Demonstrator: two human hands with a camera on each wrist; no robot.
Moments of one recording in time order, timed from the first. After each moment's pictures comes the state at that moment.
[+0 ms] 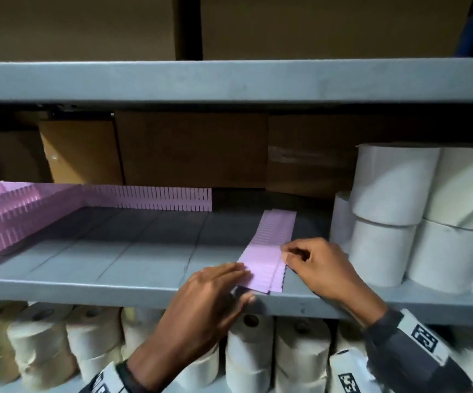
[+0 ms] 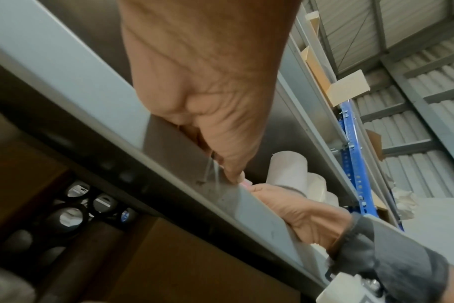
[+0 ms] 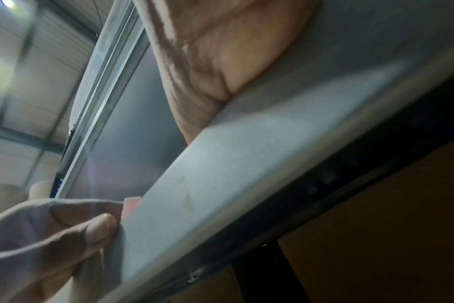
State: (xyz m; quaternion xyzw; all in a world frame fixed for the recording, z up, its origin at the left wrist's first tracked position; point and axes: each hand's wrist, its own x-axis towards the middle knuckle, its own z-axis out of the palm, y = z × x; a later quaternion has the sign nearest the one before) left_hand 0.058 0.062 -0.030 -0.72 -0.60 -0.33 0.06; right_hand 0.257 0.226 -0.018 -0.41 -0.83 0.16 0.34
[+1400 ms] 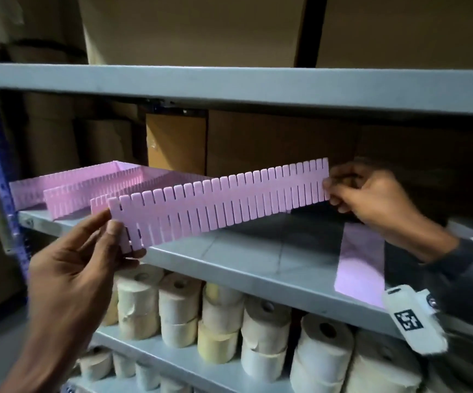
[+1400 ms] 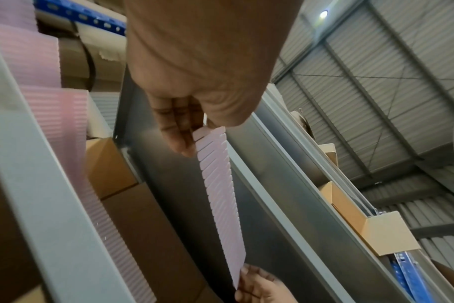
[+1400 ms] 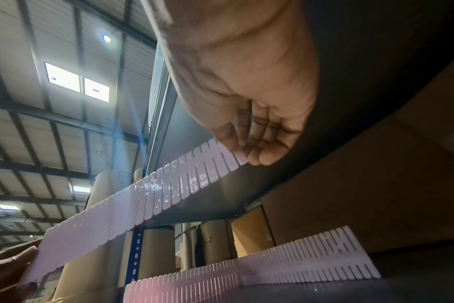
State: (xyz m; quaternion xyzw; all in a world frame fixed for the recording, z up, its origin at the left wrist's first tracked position) left_hand -0.070 -0.114 0.009 -0.36 -0.52 -0.76 0.11; right_hand 0.140 0.185 0.104 -0.27 -0.79 0.35 0.43
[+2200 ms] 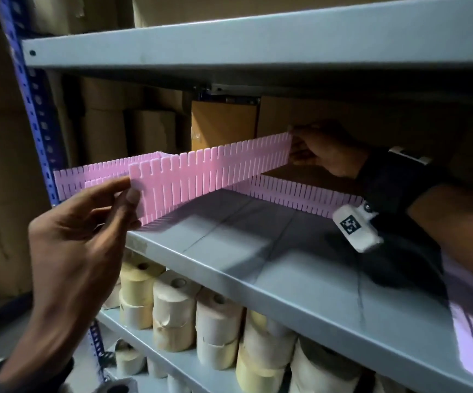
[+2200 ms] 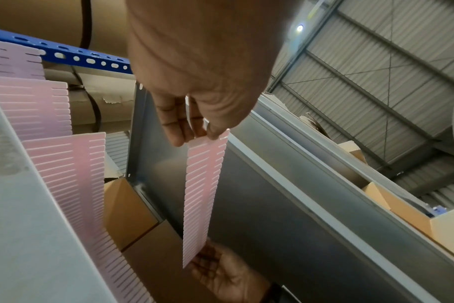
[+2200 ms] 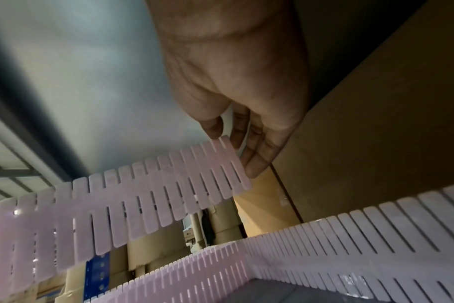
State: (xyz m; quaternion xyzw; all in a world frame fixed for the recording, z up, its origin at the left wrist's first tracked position) left_hand -0.172 -0.101 0.011 -0.33 -0.57 -0.72 0.22; right_hand -0.096 0.257 0.137 -0.18 -0.81 0.46 0.30
